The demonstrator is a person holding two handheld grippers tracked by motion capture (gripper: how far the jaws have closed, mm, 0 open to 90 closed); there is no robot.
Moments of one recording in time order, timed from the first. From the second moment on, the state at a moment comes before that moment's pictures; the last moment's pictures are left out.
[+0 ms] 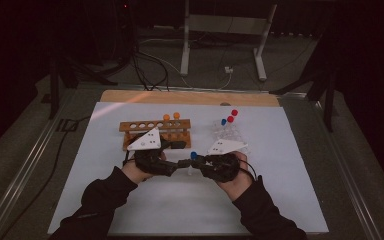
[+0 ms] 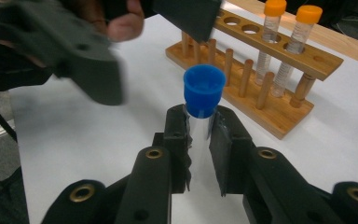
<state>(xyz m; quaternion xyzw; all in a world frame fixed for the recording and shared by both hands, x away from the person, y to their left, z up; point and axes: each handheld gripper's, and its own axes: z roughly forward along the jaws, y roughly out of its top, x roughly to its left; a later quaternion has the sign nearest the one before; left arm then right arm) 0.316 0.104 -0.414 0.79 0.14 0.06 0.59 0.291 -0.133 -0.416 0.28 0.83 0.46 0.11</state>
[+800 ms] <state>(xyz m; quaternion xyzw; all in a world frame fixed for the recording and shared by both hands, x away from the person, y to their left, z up) 0.319 0.091 -0.414 0.81 0.12 0.06 0.58 0.289 -0.131 -0.415 0.28 0.83 0.47 0.11</state>
